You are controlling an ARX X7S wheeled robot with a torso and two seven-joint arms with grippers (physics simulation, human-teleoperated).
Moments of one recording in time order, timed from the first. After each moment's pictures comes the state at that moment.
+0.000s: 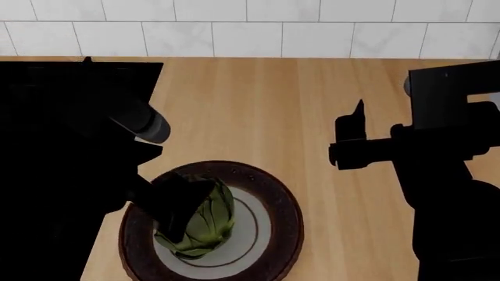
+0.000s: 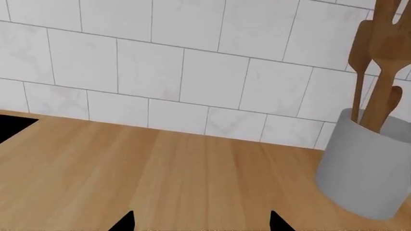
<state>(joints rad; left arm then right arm) -1.07 -0.31 0.36 0.09 -0.93 -1.39 -0.03 0.82 0.41 -0.12 -0.12 0.37 0.96 0.07</state>
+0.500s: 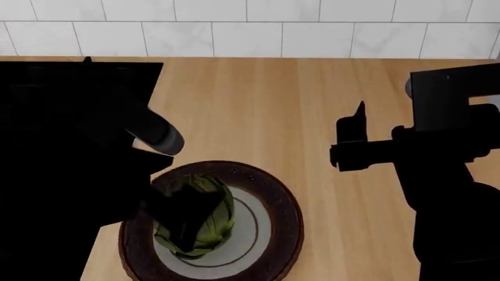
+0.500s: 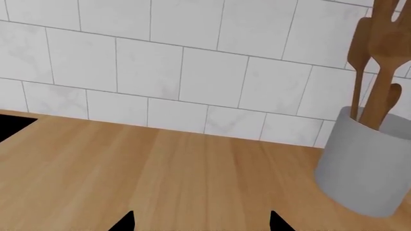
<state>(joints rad) -1.05 -0.30 0.42 0.05 -0.91 -1.32 -0.01 0.82 0.41 -0.12 -0.12 0.38 0.96 0.08</state>
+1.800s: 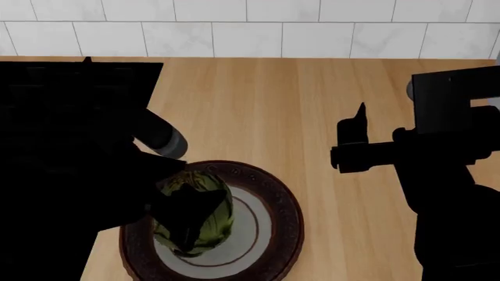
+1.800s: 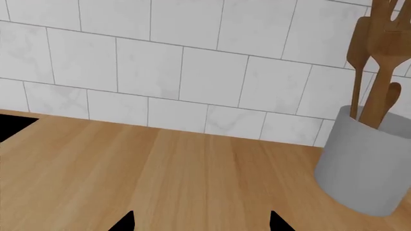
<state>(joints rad) -1.04 -0.31 0.44 0.07 -0.94 -1.29 -0.02 0.81 0.42 -0.11 -0.13 0.40 0.96 0.09</state>
